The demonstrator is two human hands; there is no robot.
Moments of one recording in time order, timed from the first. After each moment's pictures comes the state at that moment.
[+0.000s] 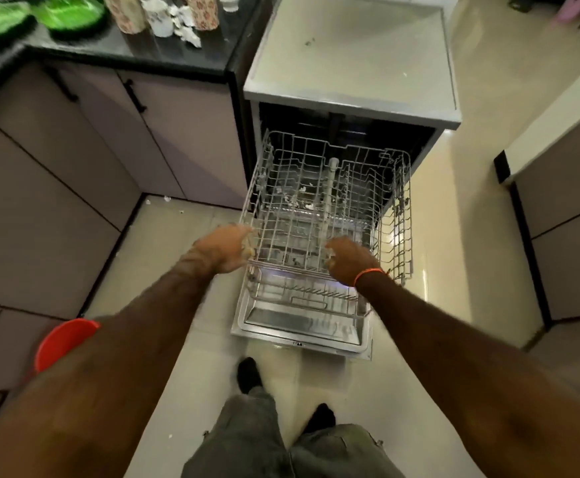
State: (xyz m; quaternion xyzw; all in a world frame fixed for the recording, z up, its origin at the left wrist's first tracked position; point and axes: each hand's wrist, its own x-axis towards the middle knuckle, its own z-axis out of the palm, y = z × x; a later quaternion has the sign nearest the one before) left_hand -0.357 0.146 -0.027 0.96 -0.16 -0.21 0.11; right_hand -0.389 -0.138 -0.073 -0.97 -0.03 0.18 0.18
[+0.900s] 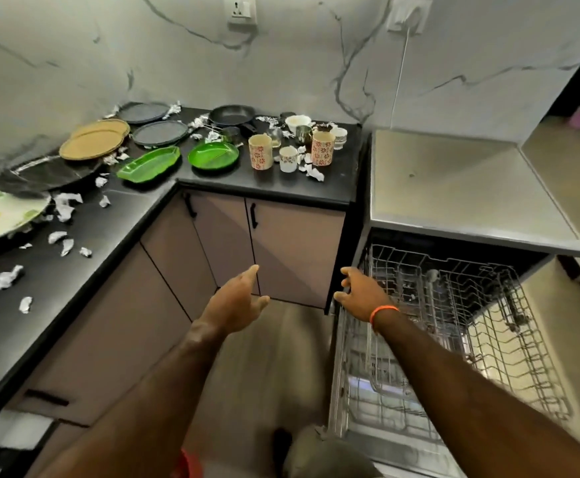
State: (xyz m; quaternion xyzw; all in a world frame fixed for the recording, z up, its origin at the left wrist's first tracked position) left_hand -0.210 0.476 0.044 0.96 -0.08 -0.10 0.25; right_hand -0.190 0.180 0.020 -0.95 0.01 0.13 0.29
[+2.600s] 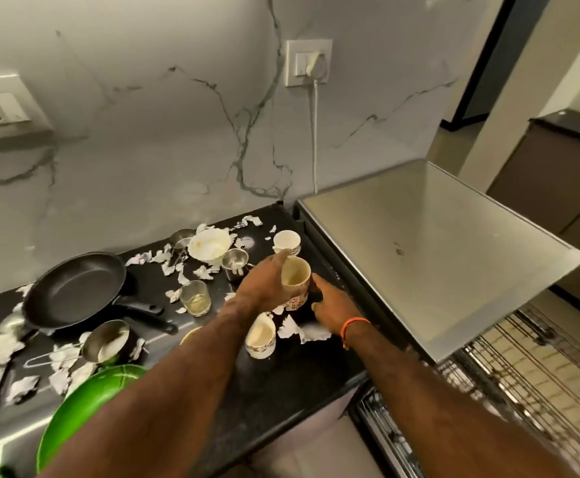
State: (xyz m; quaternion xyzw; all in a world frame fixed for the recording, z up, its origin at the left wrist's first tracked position) left_hand 0.450 0.341 0.075 0.86 -0.43 -0.14 0.24; right_hand 0.315 0.226 0.039 -0.85 0.31 -0.01 0.41
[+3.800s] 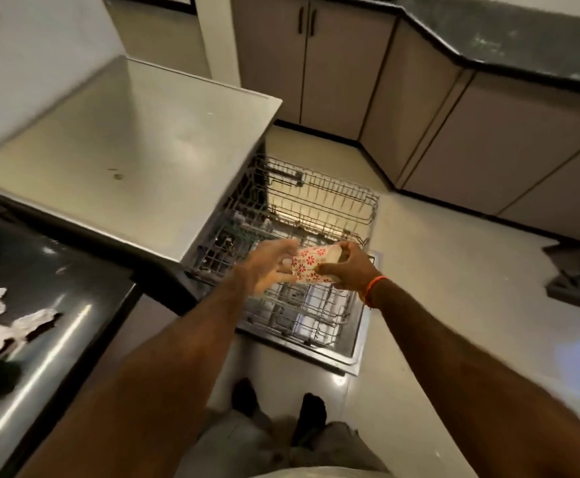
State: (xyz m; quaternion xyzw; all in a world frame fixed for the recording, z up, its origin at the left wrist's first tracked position) left_hand 0.002 0.142 -0.005 0.57 -0.28 -0.71 0.31; right_hand -0.205 0.129 -0.019 -0.46 0.64 -0.21 0.58
